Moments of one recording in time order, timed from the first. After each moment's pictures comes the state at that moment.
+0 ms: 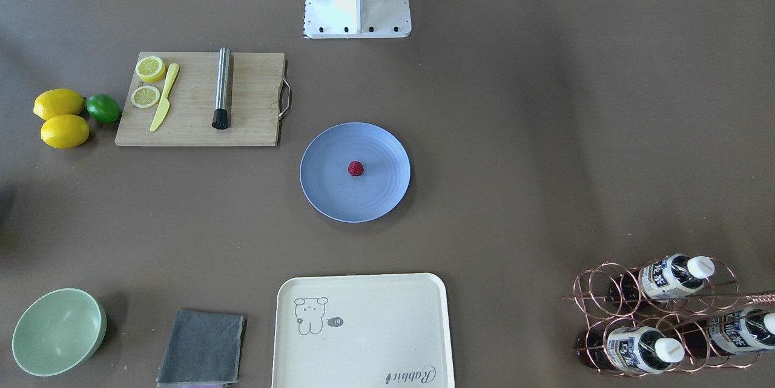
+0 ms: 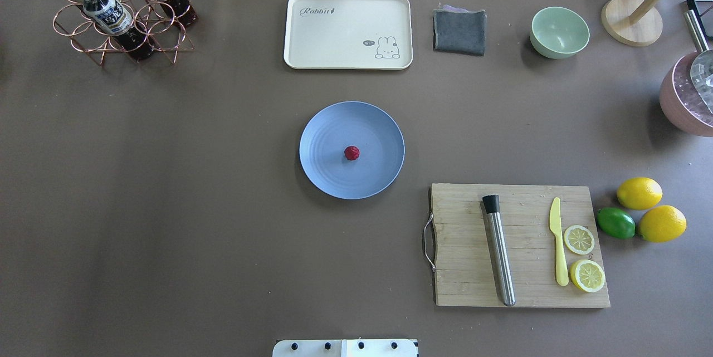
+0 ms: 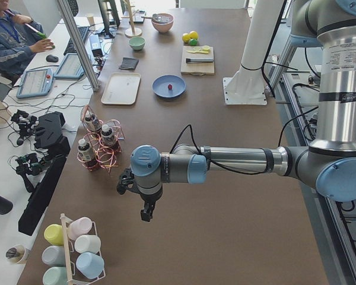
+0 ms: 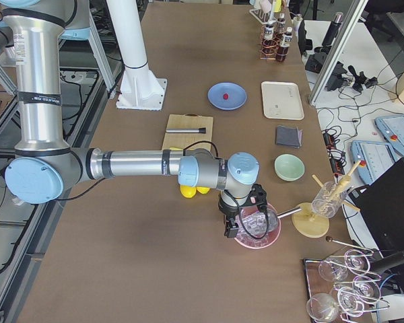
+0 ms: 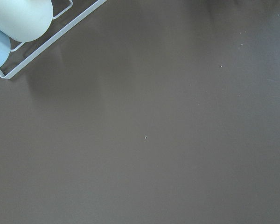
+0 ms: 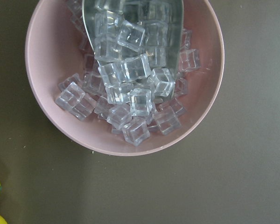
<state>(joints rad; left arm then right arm) -1.62 -1.54 -1.62 -1.57 -2.33 0.24 1.53 -1.58 1.64 -1.68 2.26 -0.21</state>
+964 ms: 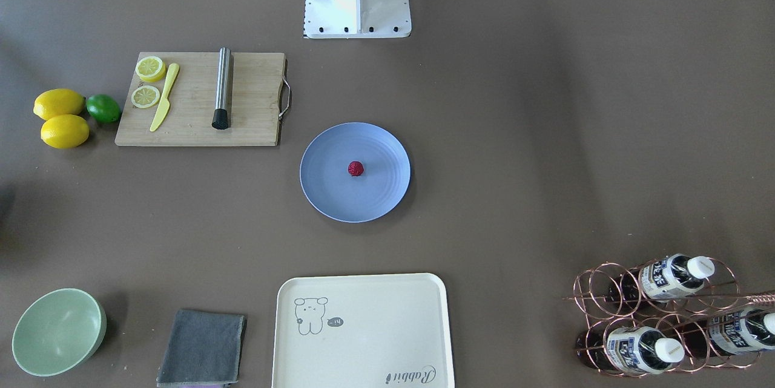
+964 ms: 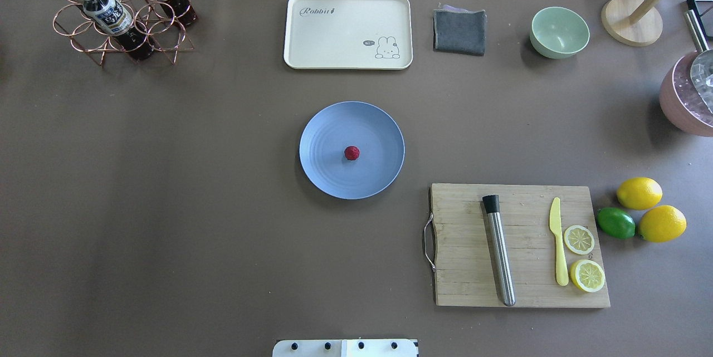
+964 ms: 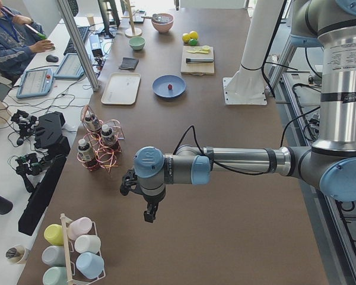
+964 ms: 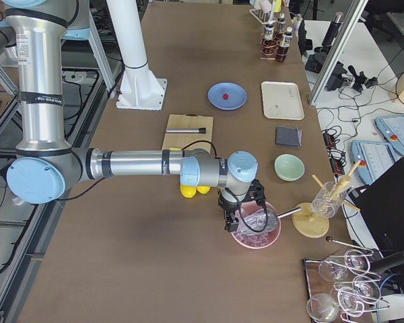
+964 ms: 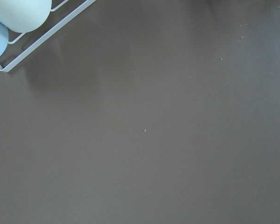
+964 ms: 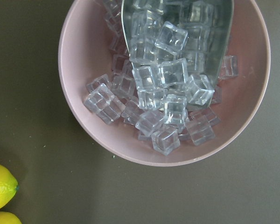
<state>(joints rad) -1.62 -1.52 -1.63 -1.57 -2.33 0.24 1.48 -1.59 1.64 -1.64 2.29 -0.21</state>
